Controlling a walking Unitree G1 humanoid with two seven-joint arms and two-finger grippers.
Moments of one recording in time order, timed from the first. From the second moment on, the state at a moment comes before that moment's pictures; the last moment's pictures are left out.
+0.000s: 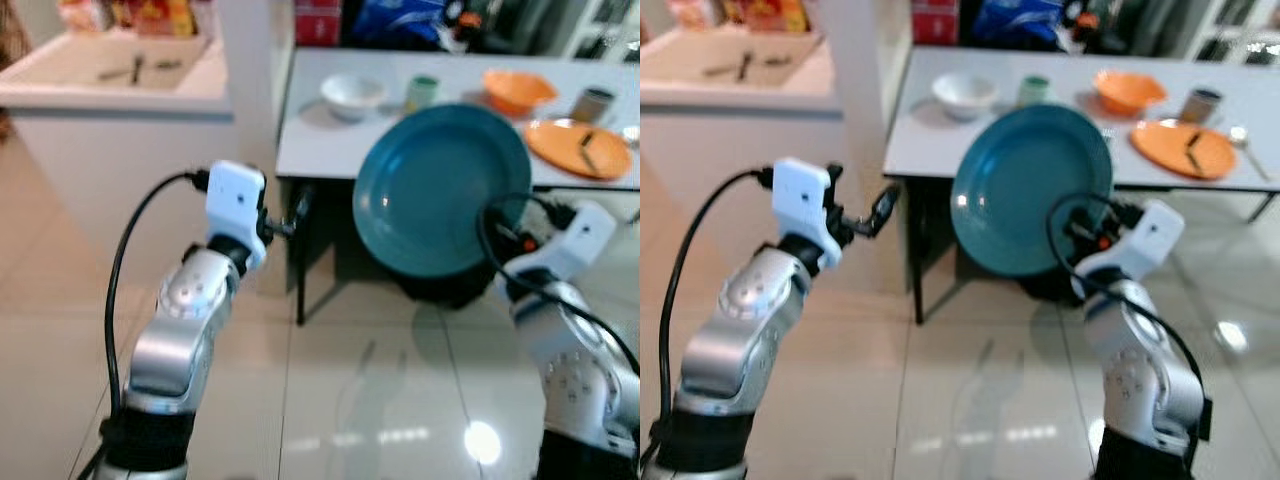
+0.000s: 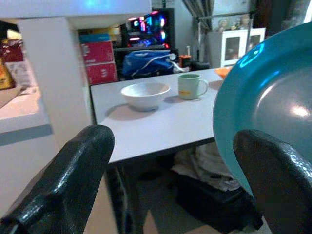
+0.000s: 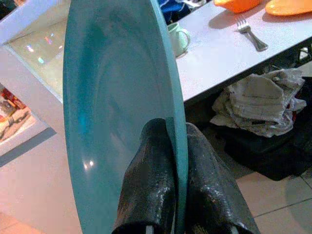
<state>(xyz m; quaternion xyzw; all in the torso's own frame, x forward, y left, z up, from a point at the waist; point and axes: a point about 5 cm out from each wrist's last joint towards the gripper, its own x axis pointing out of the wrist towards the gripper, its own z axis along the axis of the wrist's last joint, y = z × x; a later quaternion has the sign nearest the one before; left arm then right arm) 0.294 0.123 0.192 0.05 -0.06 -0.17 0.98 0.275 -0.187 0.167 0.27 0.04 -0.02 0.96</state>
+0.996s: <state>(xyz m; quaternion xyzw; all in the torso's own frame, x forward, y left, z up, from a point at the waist) 0.294 0.131 0.190 0.04 -0.05 -0.17 0.98 0.282 -0.158 0.163 0.29 0.08 0.05 0.95</state>
